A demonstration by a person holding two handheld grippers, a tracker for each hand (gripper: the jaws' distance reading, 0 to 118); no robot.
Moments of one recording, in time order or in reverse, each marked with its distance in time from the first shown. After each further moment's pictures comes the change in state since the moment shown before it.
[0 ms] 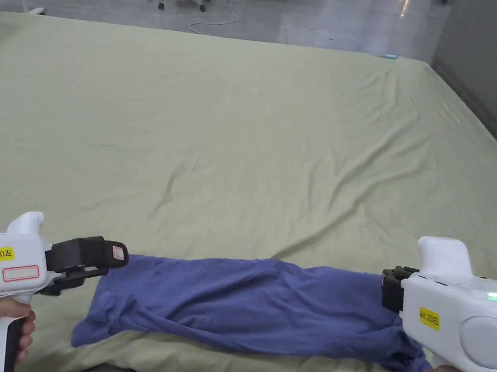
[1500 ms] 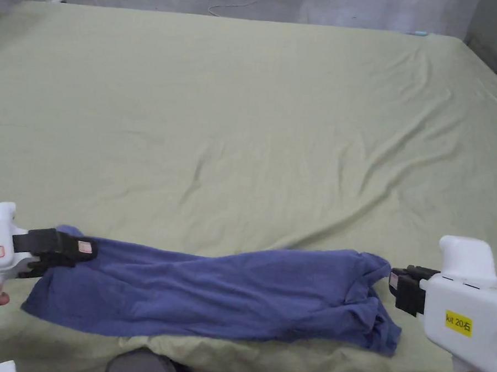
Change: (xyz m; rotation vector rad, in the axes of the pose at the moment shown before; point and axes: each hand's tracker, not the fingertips) left arm -0.018 0.023 0.041 -0.025 -0.064 0.025; right arm -0.021 -0.015 -0.004 -0.025 0.116 -0.052
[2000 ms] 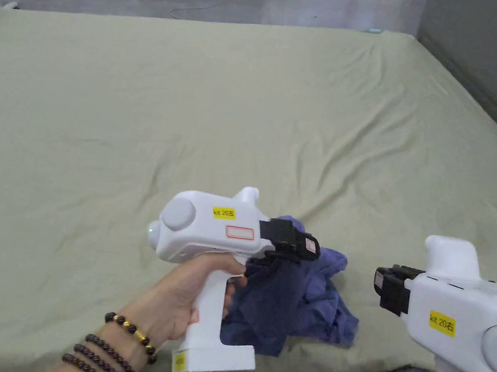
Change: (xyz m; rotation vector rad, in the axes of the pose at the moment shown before) left arm 0.216 -0.093 -0.284 -0.393 -0.256 -0.123; right arm 0.040 -0.010 0.024 0.029 -0.036 -0.076
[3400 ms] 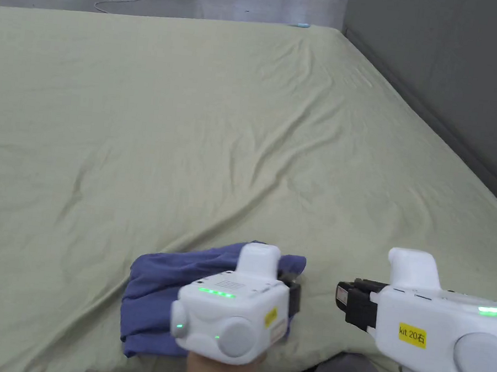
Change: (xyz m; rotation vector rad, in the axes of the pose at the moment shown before) left arm 0.041 -0.103 -0.054 0.288 0.350 -0.482; right arm 0.034 -0.011 0.017 -0.053 0.046 -0.094
